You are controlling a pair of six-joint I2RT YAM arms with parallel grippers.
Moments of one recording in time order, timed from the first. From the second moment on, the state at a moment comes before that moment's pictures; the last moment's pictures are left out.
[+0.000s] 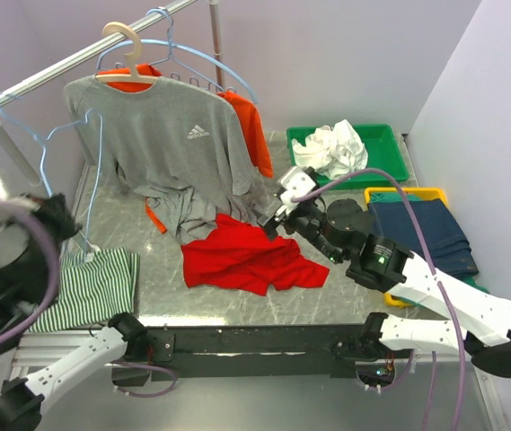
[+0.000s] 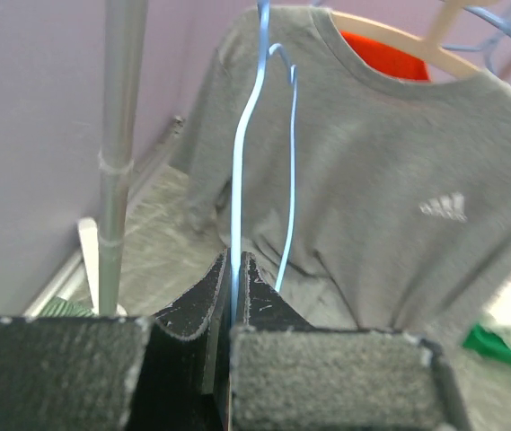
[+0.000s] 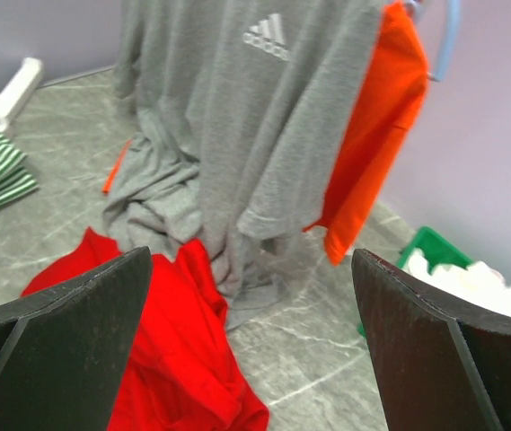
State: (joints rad) left arm -0.64 0.62 1.49 -0.93 -0.91 -0.38; right arm 1.05 0.98 1.07 -0.13 0.33 -0.26
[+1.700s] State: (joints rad) left arm -0.64 0.97 1.46 -0.77 -1.30 -0.38; right arm 1.06 1.12 1.16 -0.13 0.21 -0.24
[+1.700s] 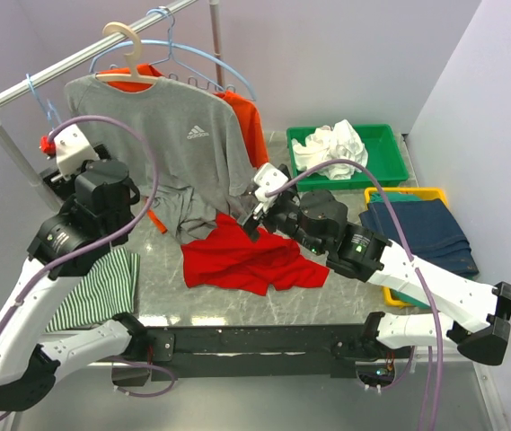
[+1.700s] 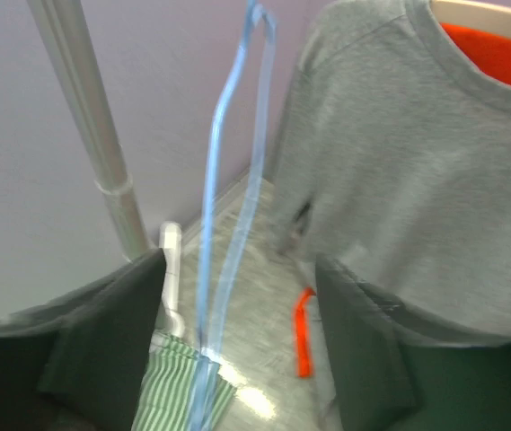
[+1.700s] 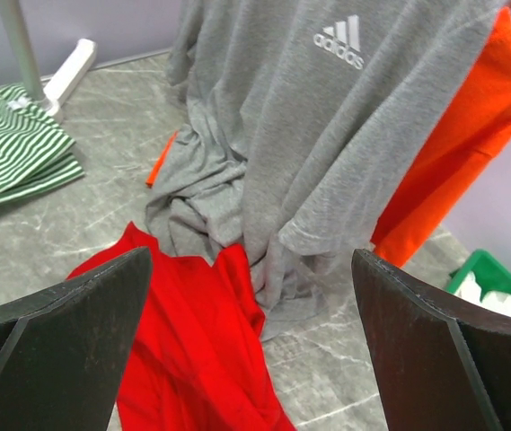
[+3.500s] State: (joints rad) left arm -0.64 0.93 1.34 -0.51 -0.16 -0.34; right arm 0.89 1.71 0.93 -0.14 0.06 0.39
